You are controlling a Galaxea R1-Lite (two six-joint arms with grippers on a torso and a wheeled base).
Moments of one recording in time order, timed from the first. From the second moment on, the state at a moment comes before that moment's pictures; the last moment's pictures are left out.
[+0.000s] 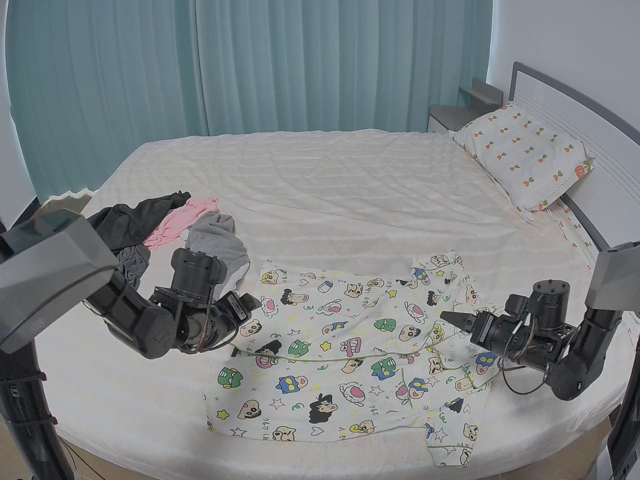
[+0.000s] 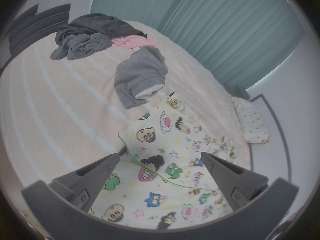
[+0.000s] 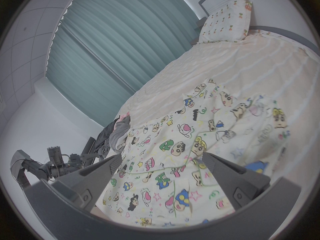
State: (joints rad) left arm -0.36 2.07 -0.86 -0.49 0.08 -0.94; right arm 0.23 2.09 -0.29 -1.37 0.20 0.63
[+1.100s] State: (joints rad) left arm -0.48 1.90 -0.66 -0.64 -0.02 -1.05; right arm 0.21 1.96 -0.26 -1.36 0.11 0.63
